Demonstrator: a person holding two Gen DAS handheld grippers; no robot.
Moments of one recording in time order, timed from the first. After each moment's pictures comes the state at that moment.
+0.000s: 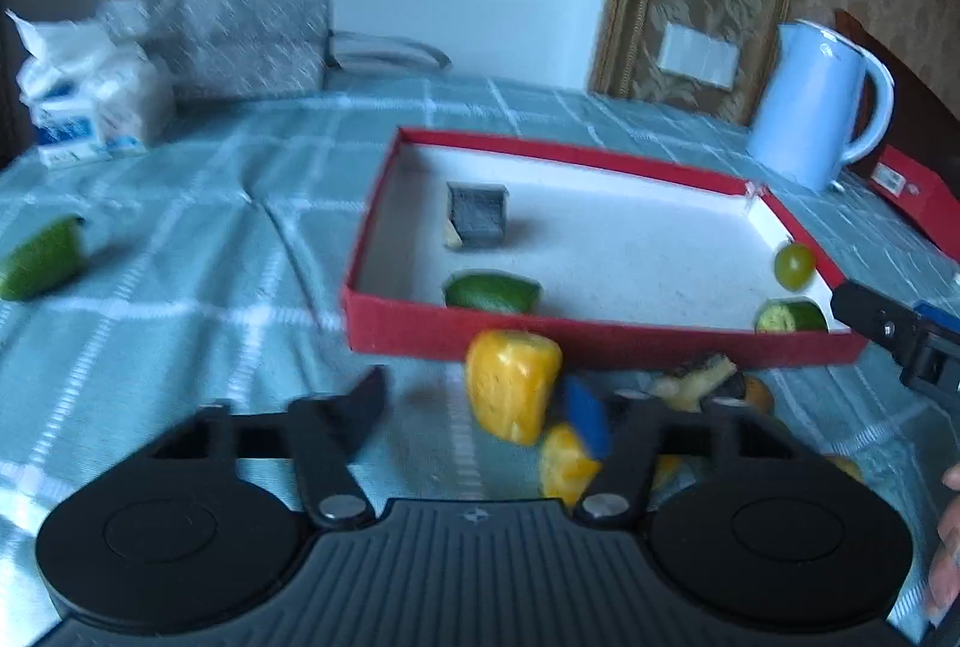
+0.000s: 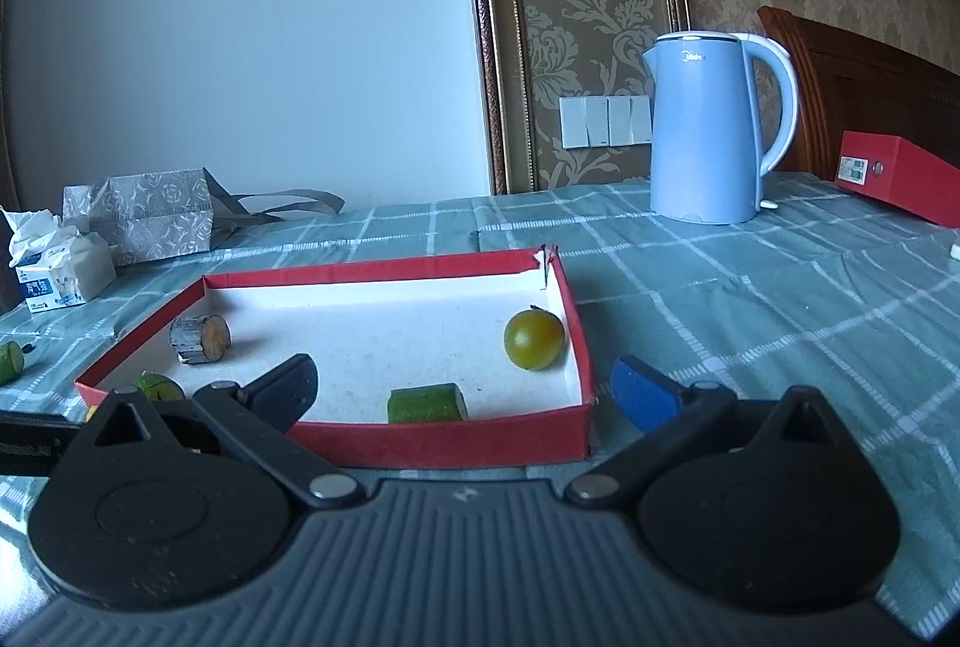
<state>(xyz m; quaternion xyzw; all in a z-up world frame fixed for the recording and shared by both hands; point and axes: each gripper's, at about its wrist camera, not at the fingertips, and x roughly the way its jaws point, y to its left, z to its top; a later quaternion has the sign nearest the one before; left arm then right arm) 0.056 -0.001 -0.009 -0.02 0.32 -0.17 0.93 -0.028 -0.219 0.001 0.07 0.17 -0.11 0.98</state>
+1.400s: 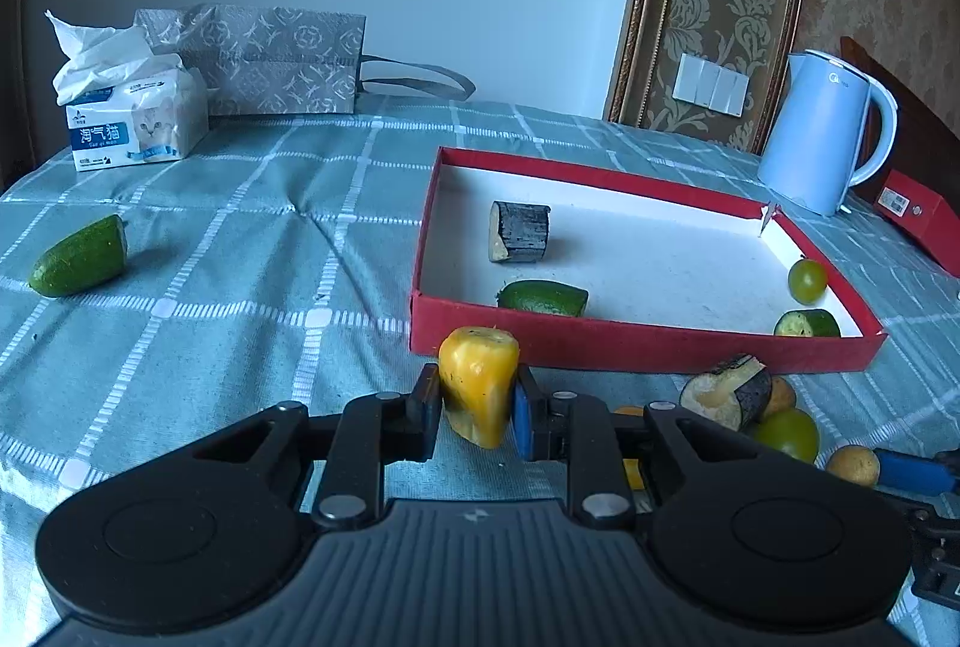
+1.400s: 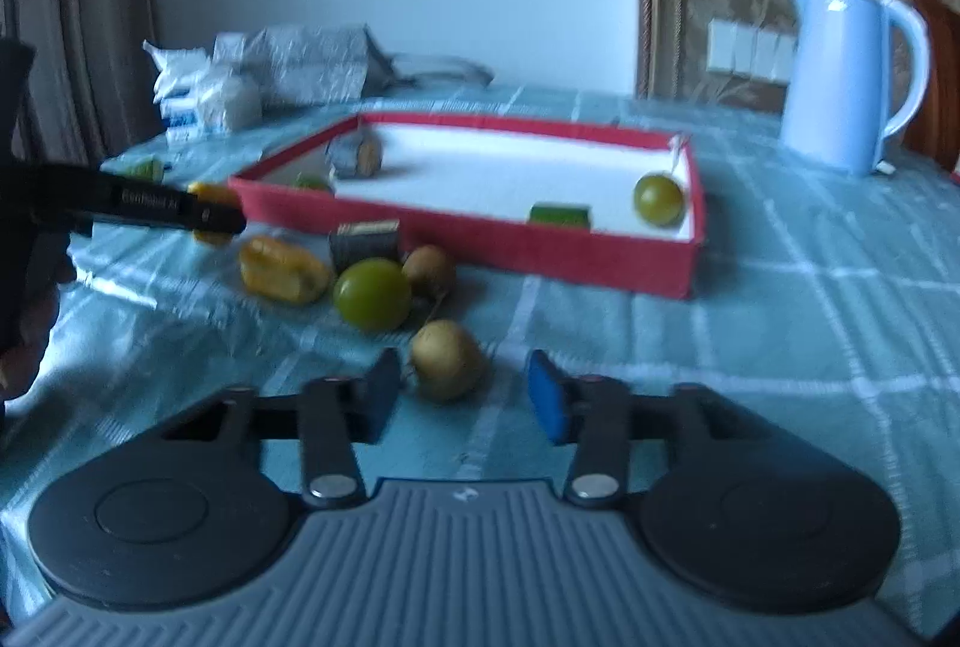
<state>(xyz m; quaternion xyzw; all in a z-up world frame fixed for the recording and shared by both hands) 0.042 0.023 -0.009 -0.02 0.29 -0.16 0.94 -0.070 -0.197 -0.020 0.01 0.28 0.05 0.96</state>
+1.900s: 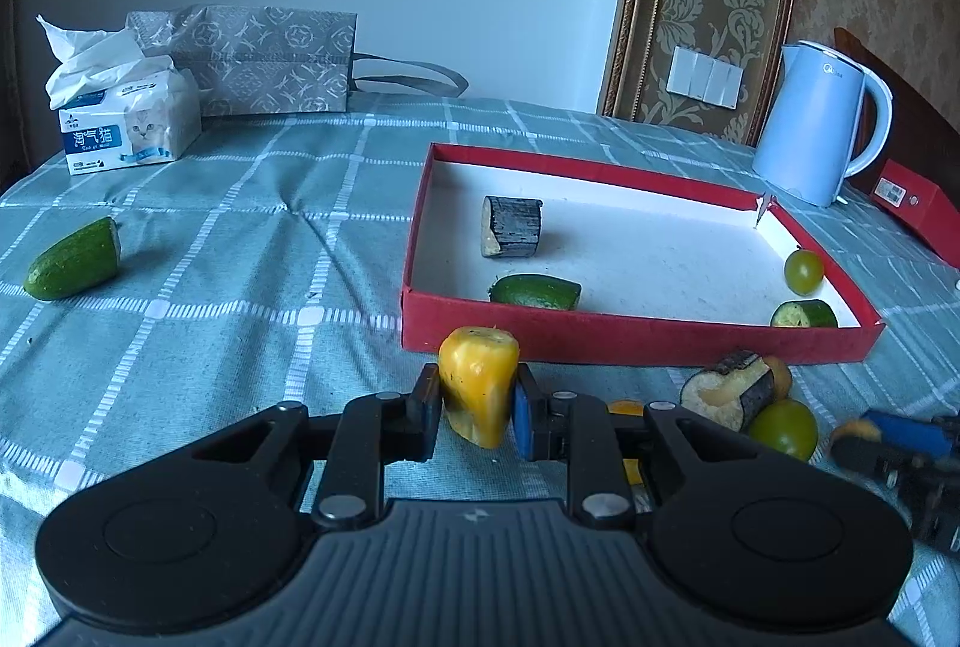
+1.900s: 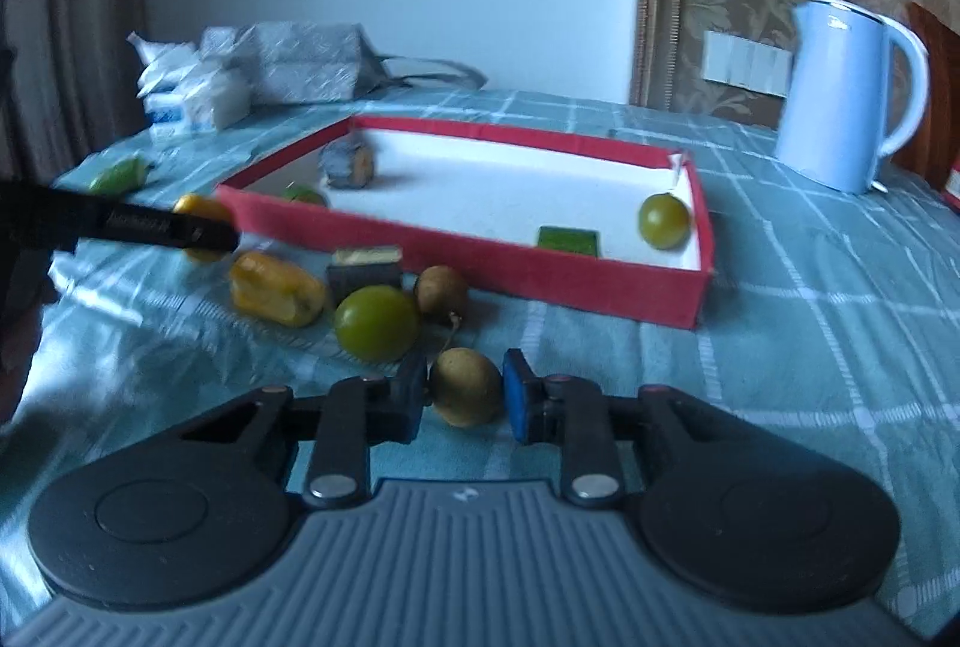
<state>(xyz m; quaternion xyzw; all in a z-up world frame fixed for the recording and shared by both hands) 0.041 0.020 -0.010 -0.01 0.29 -0.16 0.94 -0.059 -0.188 -0.012 0.00 0.28 0.02 0.96</state>
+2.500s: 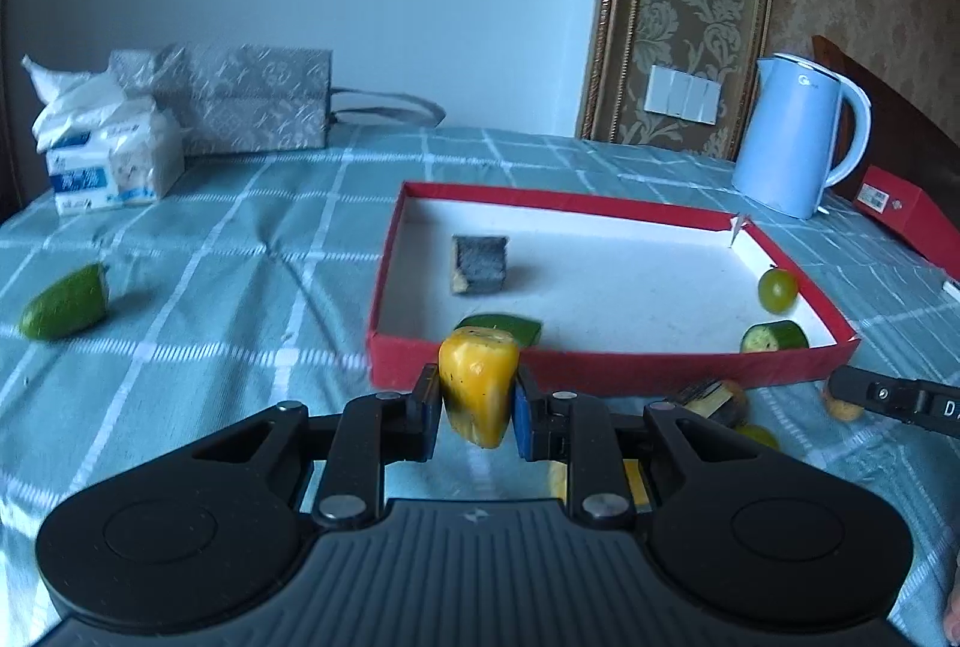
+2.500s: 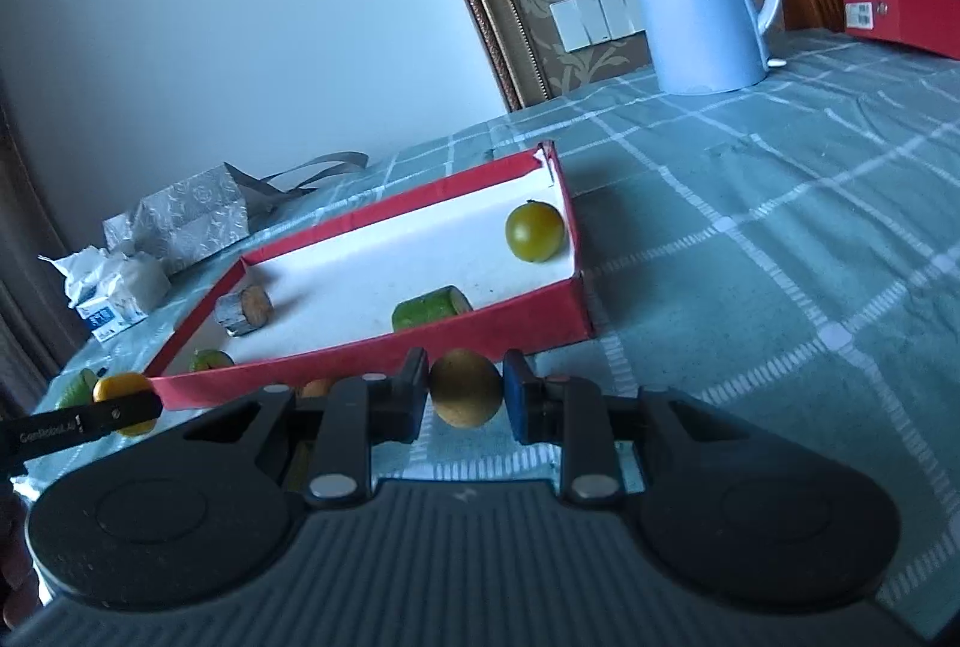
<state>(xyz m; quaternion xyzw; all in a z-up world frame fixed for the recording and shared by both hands) 0.036 0.007 0.007 0.00 0.27 -0.17 0.95 -0.048 -0.254 -0.022 0.20 0.22 -0.05 0.95</state>
